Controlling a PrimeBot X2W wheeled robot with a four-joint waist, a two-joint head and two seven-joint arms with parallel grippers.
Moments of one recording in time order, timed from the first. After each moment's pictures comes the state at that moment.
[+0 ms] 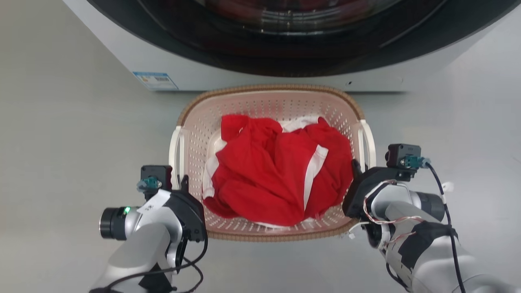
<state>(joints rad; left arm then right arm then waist) -0.83 0.05 -0.83 1.16 -0.91 0.10 -0.15 -0.95 -0.07 1.11 1.13 1.27 -0.13 -0.15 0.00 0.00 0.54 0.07</state>
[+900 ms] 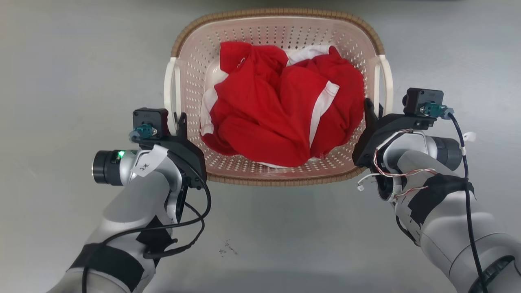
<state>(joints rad) -1.02 0.04 -0.81 1.17 -0.89 0.11 -0.21 -1.14 -0.08 1.10 1.20 1.23 -0.09 -0.21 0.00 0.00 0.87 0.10</state>
